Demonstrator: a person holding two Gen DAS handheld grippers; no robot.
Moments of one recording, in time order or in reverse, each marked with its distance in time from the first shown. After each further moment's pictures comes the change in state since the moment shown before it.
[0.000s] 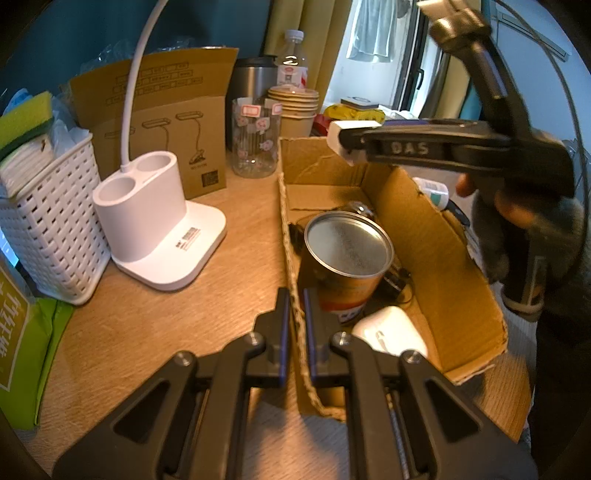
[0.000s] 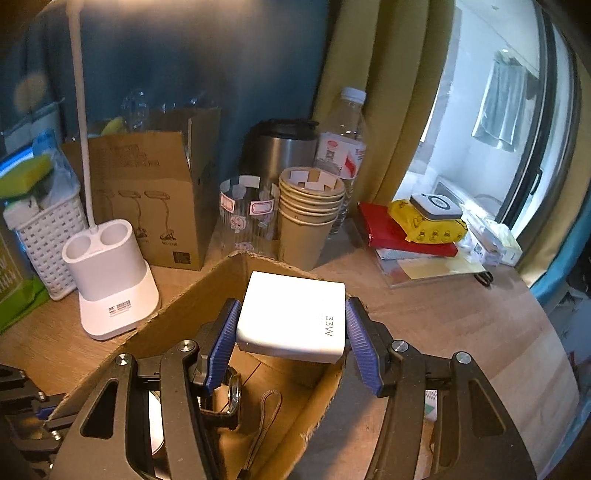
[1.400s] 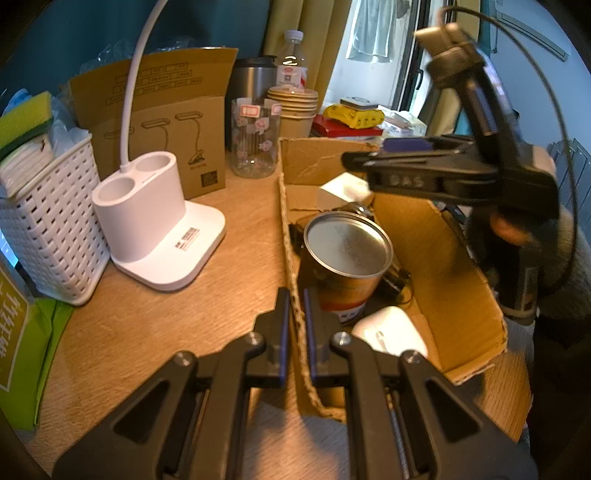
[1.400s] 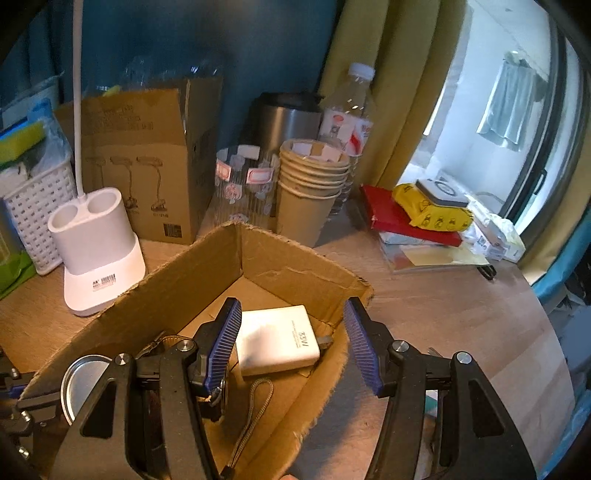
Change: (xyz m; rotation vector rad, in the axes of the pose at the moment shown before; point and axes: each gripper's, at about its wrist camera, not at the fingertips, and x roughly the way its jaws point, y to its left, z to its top) left arm 0.000 -0.002 0.000 0.002 -0.003 0.001; right arm 0.005 -0.004 -0.015 -0.013 0.022 -0.010
